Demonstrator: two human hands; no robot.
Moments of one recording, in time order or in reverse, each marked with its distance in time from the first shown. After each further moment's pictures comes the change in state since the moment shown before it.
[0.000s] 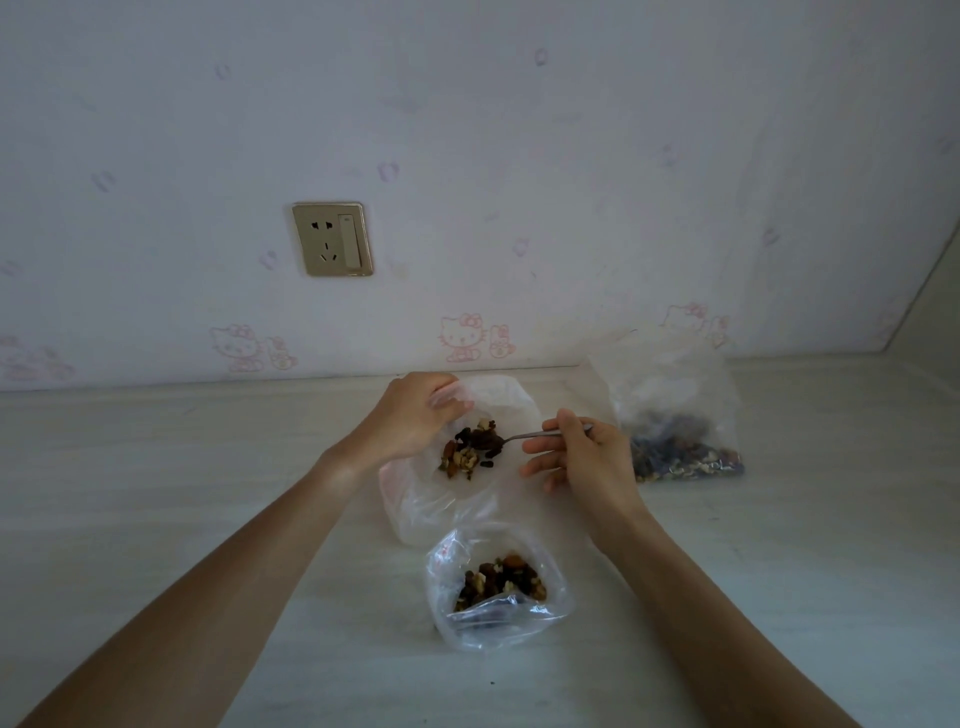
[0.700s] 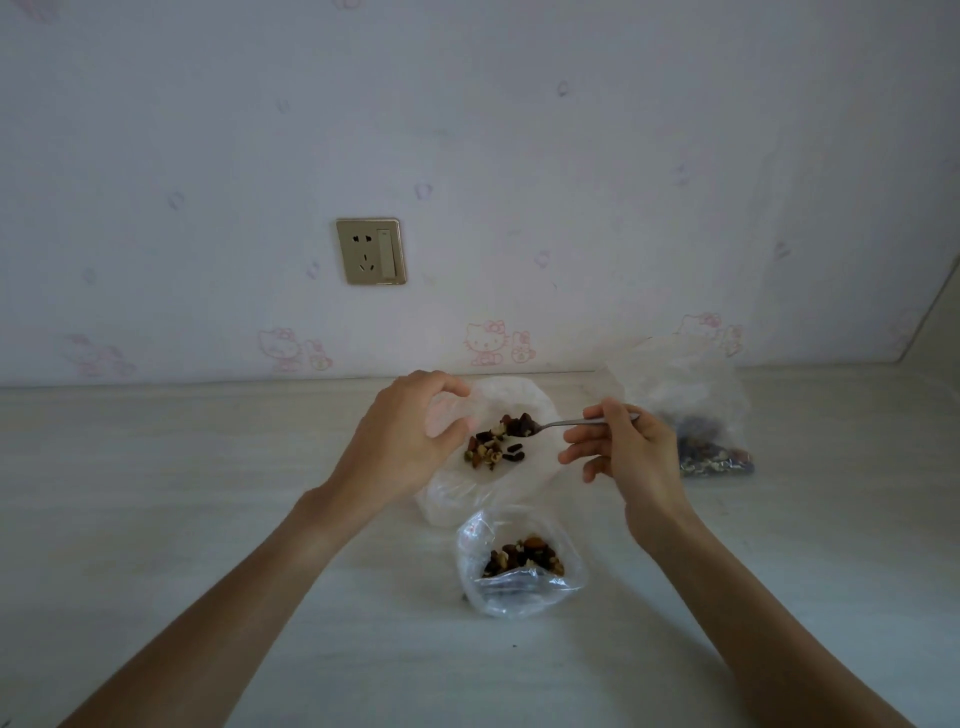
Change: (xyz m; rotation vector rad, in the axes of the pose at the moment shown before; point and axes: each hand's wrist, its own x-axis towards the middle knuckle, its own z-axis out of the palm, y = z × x) left_hand -0.083 0.027 -0.025 0.124 0.249 0.102; right_hand -0.024 -0.023 -0.019 0.090 -0.001 -0.086
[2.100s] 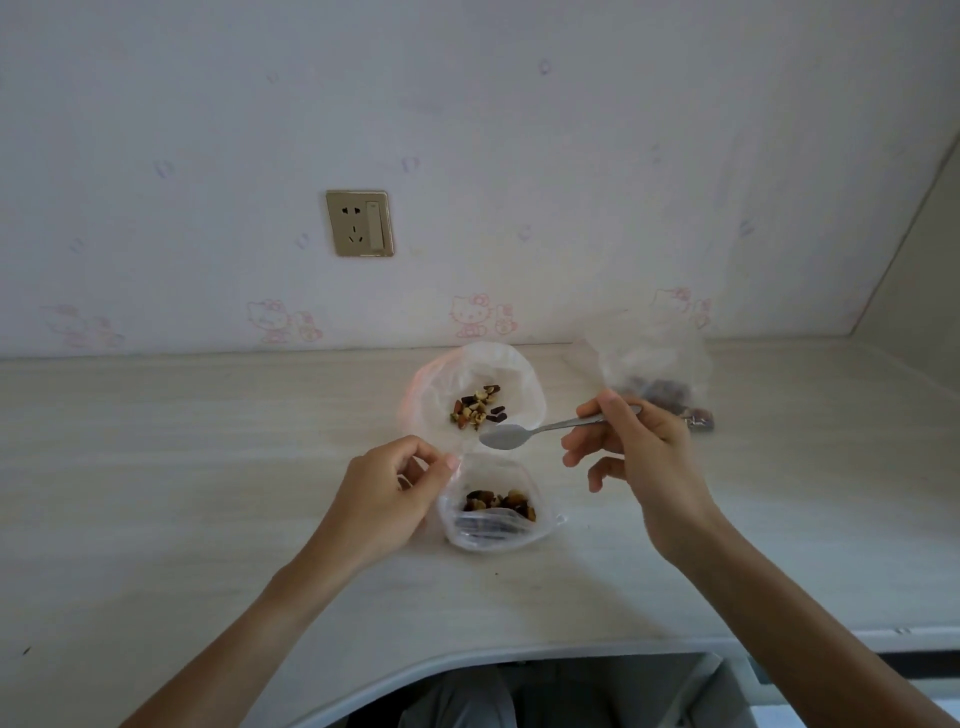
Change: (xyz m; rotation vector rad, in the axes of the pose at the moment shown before) left_hand -0.094 0.015 0.014 -0.286 -0.085 -0.289; right_hand -0.073 -0.022 -0.032 -0.040 -0.141 -0.079
